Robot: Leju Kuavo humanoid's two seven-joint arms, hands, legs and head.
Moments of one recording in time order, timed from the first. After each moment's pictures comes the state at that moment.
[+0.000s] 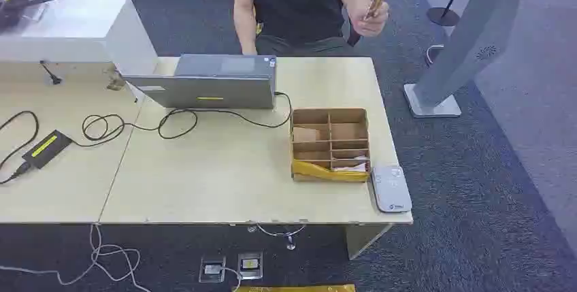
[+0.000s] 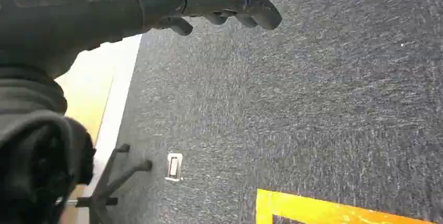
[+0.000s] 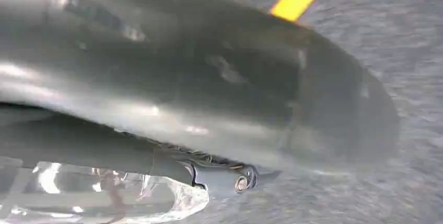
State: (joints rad) left arm -0.13 -0.06 -0.77 -0.07 0.46 0.69 0.20; right arm -0.17 0.00 -1.52 -0.13 0.91 -0.61 -0.24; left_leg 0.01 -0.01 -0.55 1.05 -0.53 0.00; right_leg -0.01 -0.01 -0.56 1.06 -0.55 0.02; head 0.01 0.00
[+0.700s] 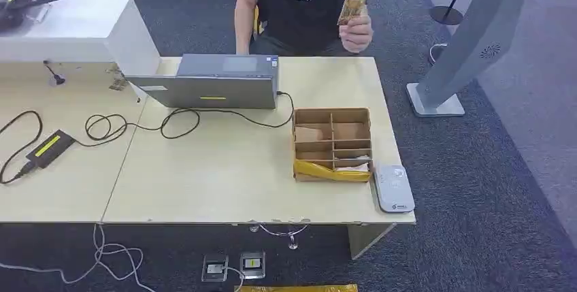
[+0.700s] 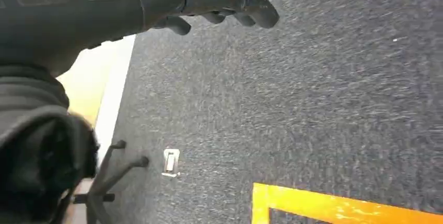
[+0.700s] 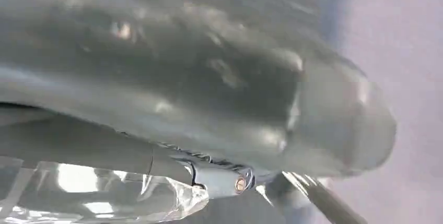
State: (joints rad) left arm -0.08 -0.05 -0.56 -0.18 0.24 0.69 0.23; right arm -0.09 -0.42 -1.11 -0.91 0.16 -0.67 0.29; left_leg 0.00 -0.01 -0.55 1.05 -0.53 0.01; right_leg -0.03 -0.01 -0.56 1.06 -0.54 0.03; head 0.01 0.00
